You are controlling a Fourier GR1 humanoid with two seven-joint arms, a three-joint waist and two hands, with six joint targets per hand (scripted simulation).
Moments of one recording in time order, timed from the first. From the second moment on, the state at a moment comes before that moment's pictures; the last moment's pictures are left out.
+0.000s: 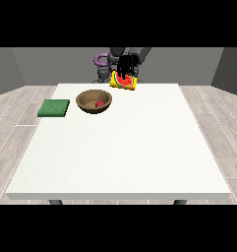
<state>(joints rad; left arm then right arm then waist) -1.00 0.09 -0.41 -0.40 -1.20 0.64 0.26 -0.21 -0.27 -0.23 -1.66 -0.33 0.15 0.19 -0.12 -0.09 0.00</state>
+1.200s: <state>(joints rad) -0.62 0.12 0.28 -0.87 0.08 0.15 -0.60 -0.17 -0.19 -0.18 -1.92 -0.29 0.06 0.19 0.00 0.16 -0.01</state>
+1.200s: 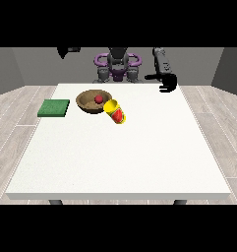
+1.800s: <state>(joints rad) -0.76 0.47 0.40 -0.82 0.26 -0.23 -0.51 -0.19 -0.09 -0.11 -1.81 -0.17 -0.02 0.07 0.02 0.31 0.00</state>
